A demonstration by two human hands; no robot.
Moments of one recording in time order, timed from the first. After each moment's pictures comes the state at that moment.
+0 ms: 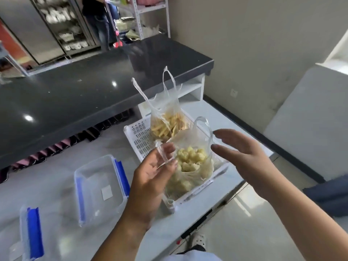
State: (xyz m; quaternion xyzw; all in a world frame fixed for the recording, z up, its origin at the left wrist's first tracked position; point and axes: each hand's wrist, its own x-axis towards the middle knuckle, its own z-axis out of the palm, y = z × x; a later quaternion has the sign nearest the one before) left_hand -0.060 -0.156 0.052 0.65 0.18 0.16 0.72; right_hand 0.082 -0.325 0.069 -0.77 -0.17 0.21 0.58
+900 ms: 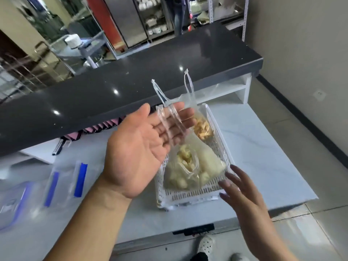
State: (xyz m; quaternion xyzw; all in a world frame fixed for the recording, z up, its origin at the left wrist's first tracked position) left_hand 0.031 -0.203 0.151 0.56 0.21 0.23 0.77; right_hand 0.141 -0.372 0.000 -0.56 -0.09 0.44 0.69
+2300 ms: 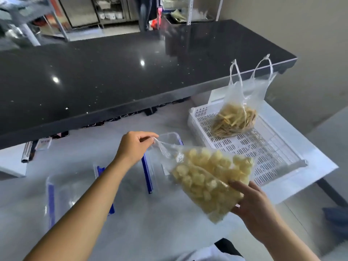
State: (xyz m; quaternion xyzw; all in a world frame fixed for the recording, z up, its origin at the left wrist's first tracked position) left_hand -0.159 0.124 -0.035 0.81 0.34 0.16 0.45; right_hand -0.068 -0.191 -0.012 -0.59 0.08 0.39 0.71
